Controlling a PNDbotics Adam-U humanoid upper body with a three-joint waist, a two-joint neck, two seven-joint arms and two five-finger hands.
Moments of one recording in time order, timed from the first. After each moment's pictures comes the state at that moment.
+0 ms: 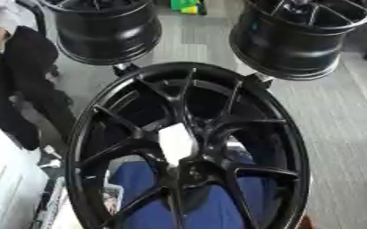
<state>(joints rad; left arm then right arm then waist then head) -0.92 0.89 0.02 -1.28 -0.52 -0.37 -0.51 -0.10 -0.73 -0.12 -1.99 0.05 0.22 -0.80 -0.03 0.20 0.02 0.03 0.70</state>
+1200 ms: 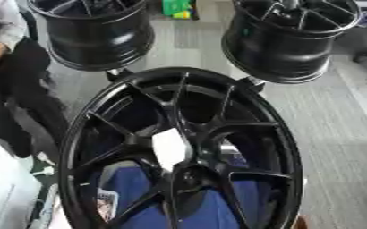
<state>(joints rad) -0.76 0.82 0.03 -1.53 -0.28 -0.21 -0.02 -0.13 -0.75 -0.12 -1.99 0.06 0.22 -0.77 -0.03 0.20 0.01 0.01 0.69</state>
